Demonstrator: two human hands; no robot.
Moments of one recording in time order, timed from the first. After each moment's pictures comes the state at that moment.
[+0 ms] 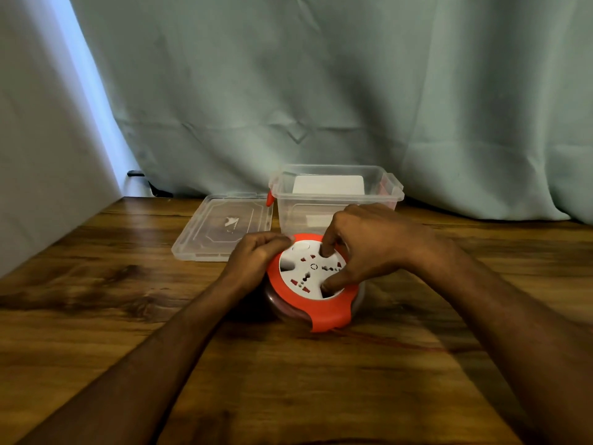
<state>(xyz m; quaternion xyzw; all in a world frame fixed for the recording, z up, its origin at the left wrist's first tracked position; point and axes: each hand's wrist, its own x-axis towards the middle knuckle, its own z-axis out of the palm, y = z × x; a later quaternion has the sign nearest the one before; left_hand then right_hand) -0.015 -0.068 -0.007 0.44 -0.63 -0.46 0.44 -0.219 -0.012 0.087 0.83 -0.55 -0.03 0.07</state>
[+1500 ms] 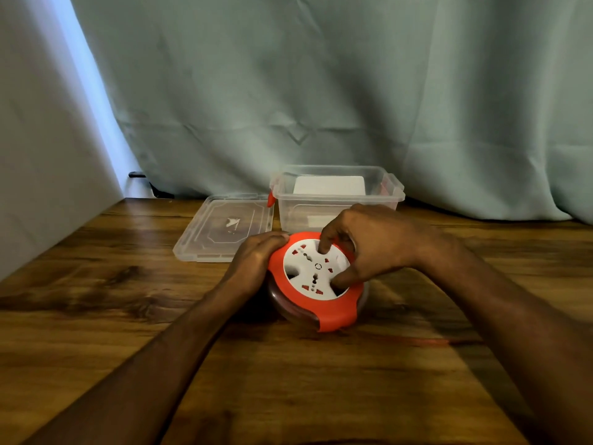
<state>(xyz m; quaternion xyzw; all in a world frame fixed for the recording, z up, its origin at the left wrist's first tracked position) -0.017 -0.063 -0.006 0.44 -0.60 -0.49 0.46 -0.232 -0.022 0.082 0.86 -0.51 0.02 0.03</state>
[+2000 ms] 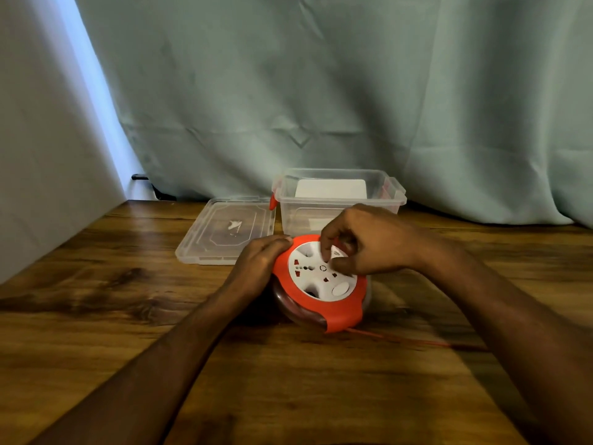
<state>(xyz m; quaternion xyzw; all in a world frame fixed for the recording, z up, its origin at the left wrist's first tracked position) -0.019 -0.058 -0.002 0.44 -0.63 -0.46 0.45 -0.229 -0.022 0.084 0.86 -0.50 0.10 -0.05</state>
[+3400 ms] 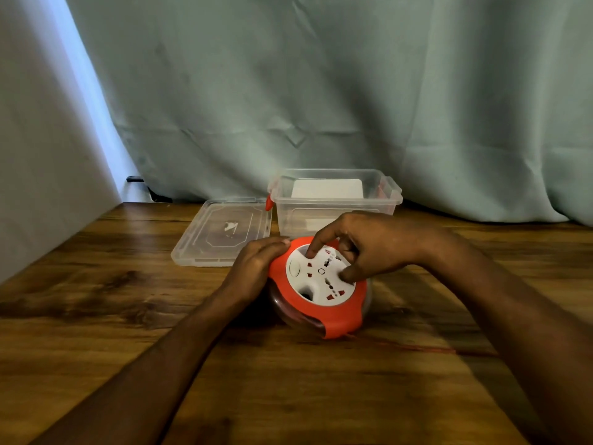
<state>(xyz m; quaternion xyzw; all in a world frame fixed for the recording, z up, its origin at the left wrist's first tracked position) -0.019 -0.053 -0.001 0.40 -0.61 -0.50 0.47 -0.235 -0.023 0.088 0.86 -0.49 0.03 -0.13</state>
